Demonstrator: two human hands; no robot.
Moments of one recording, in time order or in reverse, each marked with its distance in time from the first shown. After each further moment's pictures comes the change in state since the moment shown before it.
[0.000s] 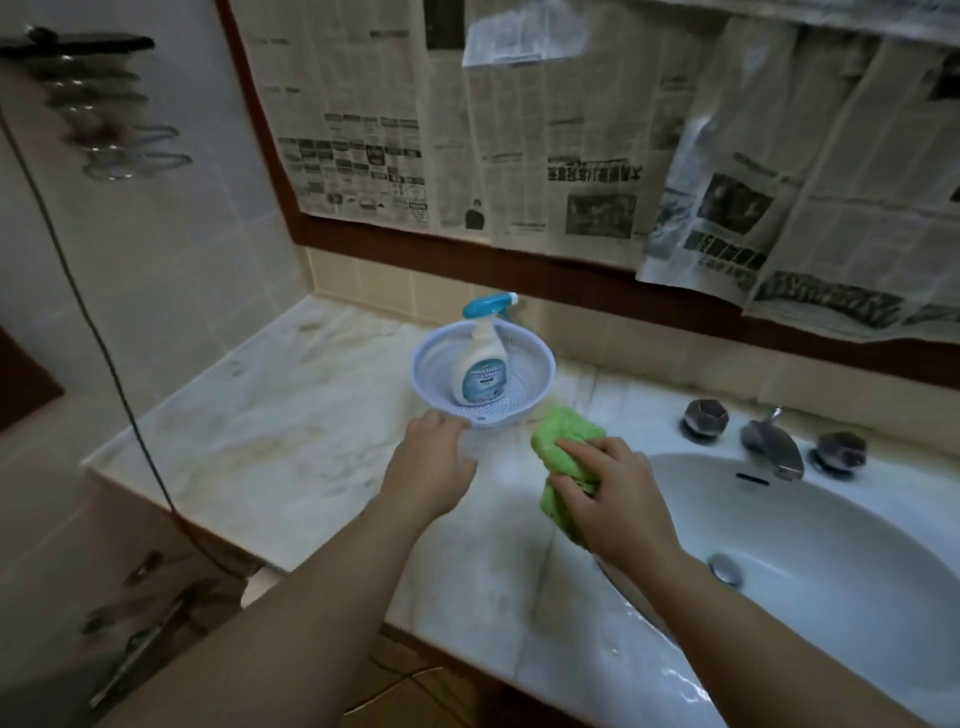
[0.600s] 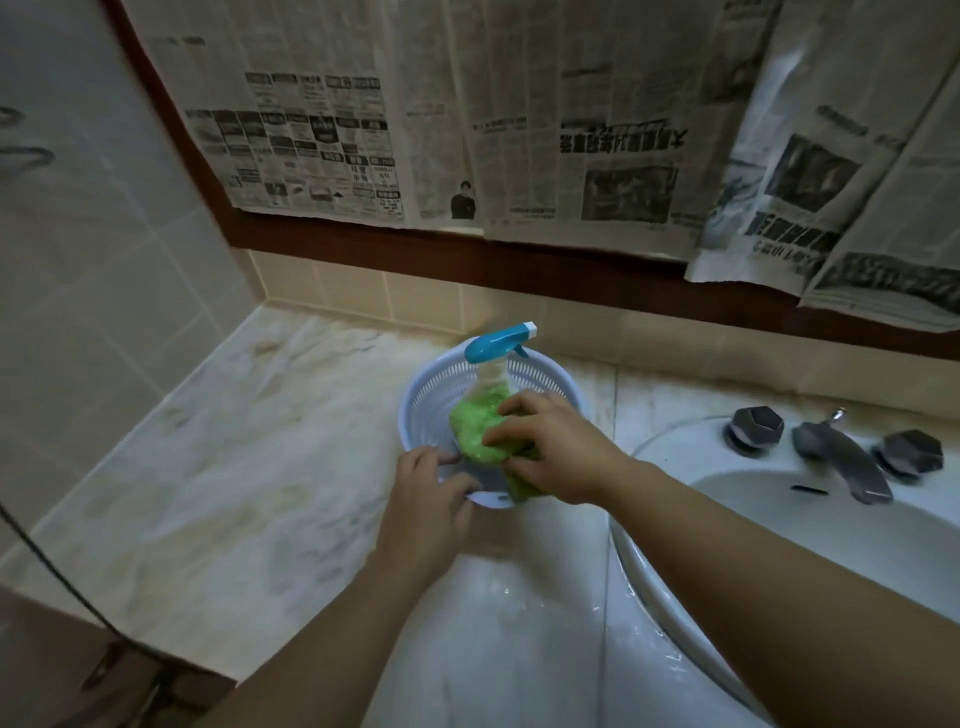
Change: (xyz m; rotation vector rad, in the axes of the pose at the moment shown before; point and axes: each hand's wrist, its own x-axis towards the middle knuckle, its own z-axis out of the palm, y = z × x) left_hand 0.076 -0.083 0.045 -0.072 0.203 0.319; right_hand 0.174 -0.035 0.072 -0.173 -0.355 -0.348
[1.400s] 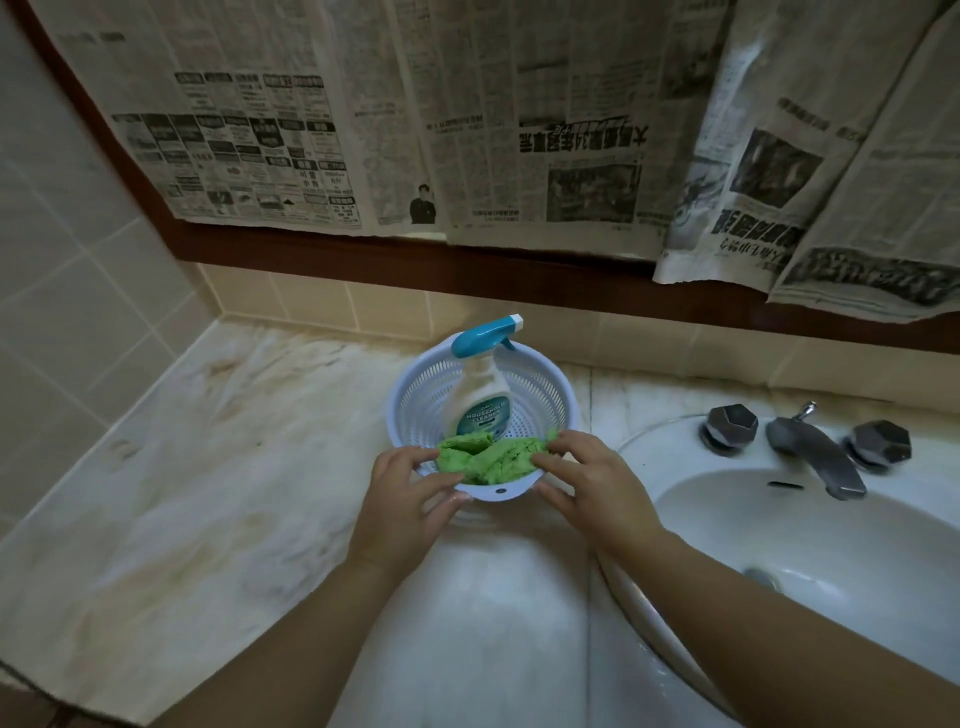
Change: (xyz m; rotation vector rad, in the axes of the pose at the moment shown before) left_hand 0.028 -0.021 0.020 -0.154 0.082 0.080; right_hand -0.054 0.069 0.045 -0.109 0.347 0.102
